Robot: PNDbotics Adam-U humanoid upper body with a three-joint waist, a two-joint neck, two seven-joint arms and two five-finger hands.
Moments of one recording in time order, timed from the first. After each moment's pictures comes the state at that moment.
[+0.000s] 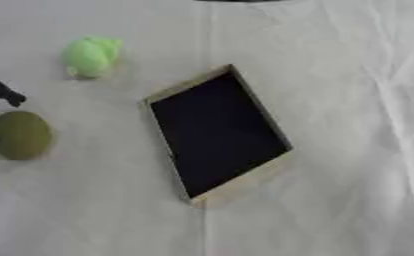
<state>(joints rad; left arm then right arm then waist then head) -0.50 0.99 -0.15 -1.59 -0.45 -0.48 -0.60 -0.49 -0.73 -0.10 -1.99 -0.23 -0.16 -0.04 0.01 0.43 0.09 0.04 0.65</state>
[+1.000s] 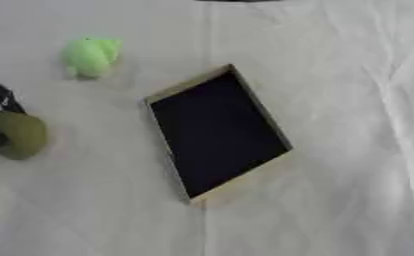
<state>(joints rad) -0.54 0.95 -0.17 -1.53 -0.51 -0.43 -0.55 -0.48 -0.72 -0.10 -1.99 -0.24 -0.15 -0.04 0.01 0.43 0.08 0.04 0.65</state>
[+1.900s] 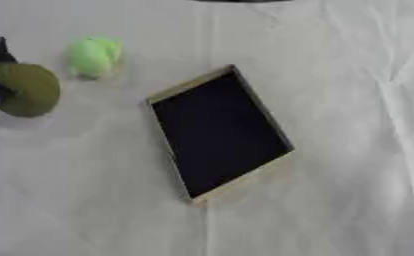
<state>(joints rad) -0.68 0.91 -0.15 -1.72 -0.35 -0.44 -0.40 -0.47 -0.72 -0.10 -1.99 -0.25 -0.15 -0.04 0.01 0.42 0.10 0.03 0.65</state>
